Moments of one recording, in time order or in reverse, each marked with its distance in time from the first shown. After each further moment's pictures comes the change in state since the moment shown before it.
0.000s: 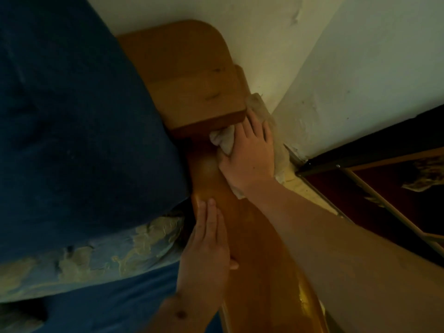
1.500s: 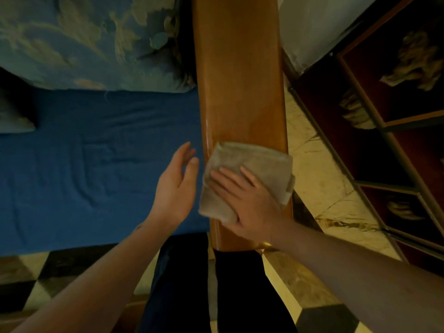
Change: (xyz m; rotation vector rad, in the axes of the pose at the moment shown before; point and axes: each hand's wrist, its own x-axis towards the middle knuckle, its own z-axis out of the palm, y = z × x) left_hand -0.259 0.052 0.210 -1.129 0.354 -0.246; right_hand -0.504 0.072 -0.040 -0.008 -0.426 -0.698
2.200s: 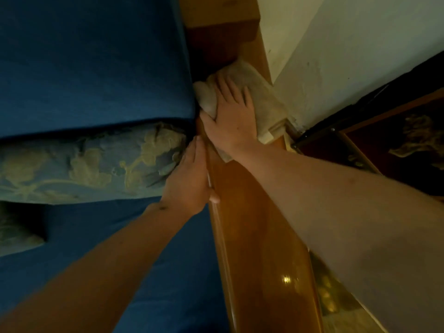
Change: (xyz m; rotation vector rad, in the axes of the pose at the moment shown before) left_hand 0.268 0.139 -0.049 0.680 -0.211 0.230; right_hand 0.381 0.193 -0.127 0.033 0.340 0.526
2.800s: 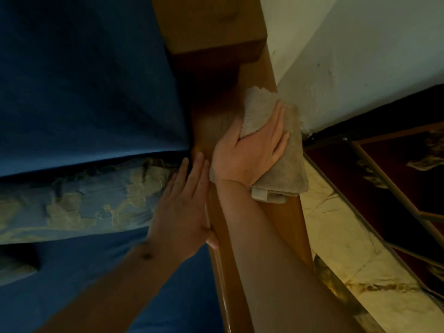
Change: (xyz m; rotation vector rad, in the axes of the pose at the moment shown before) left_hand 0.023 -0.012 -0.006 0.270 -0.109 0.100; right_hand 0.004 -0.019 0.019 0.231 0.661 0.754
